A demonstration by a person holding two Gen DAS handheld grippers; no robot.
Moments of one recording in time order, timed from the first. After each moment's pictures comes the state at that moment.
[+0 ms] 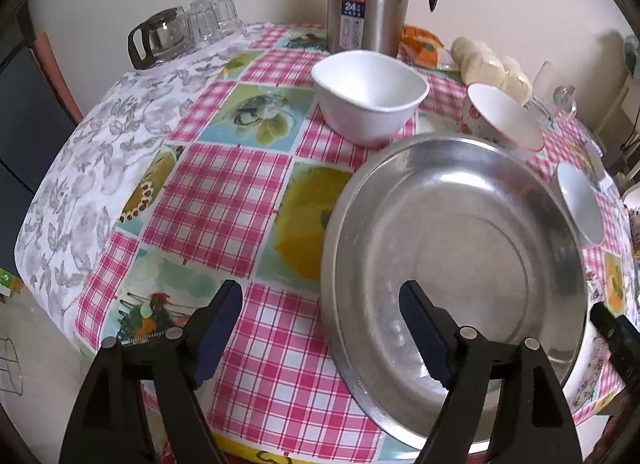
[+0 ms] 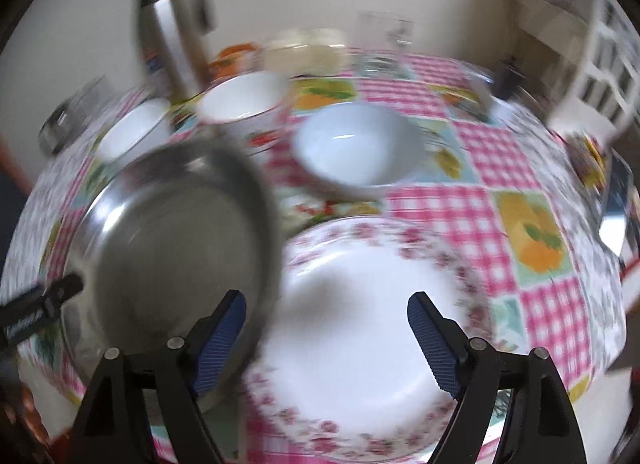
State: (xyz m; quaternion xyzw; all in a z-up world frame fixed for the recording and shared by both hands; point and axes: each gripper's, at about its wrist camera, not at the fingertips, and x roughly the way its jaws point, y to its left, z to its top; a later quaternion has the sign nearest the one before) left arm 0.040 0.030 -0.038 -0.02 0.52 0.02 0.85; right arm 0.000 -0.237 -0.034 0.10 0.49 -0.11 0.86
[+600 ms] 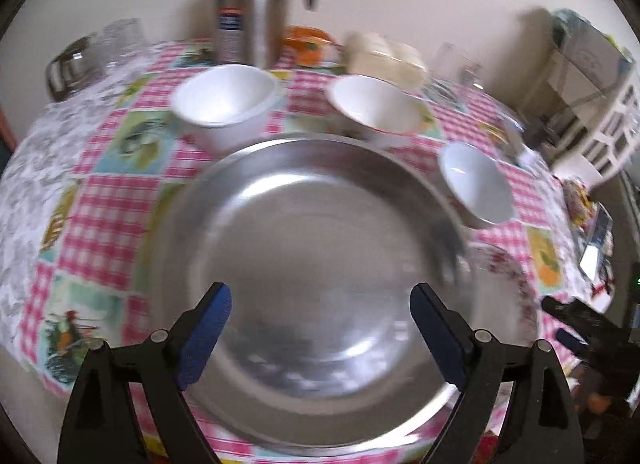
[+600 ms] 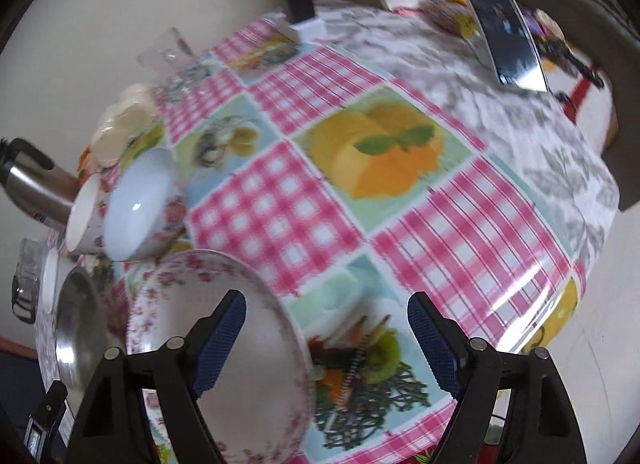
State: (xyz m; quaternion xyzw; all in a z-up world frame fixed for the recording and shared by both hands) left arm 0.037 -0.058 -0.021 -0.03 0.52 -0.13 0.84; right arm -0.042 -0.379 -0.071 0.30 0.50 -0.23 0.77
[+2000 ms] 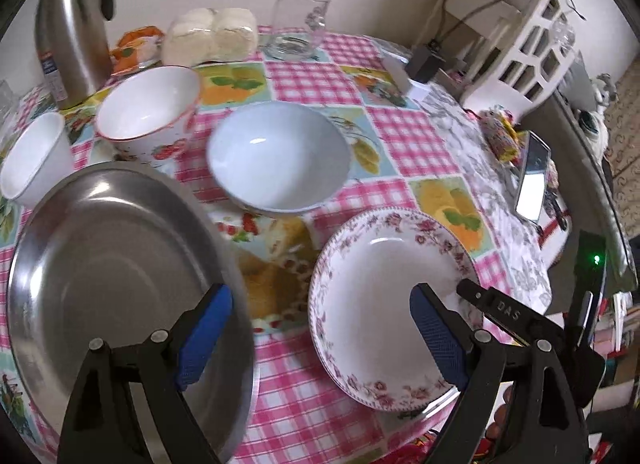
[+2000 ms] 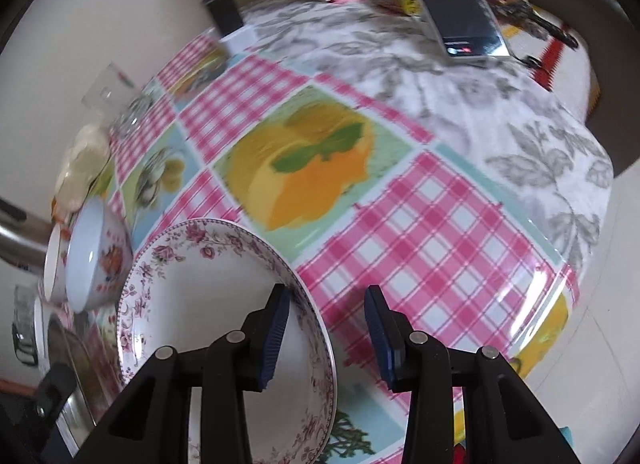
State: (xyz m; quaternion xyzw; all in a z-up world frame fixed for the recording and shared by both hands) left arm 0.035 -0.216 -0.026 0.03 0.54 -0.27 0.80; right arm -0.054 -0.439 -0.093 0.35 0.48 -0.28 0.76
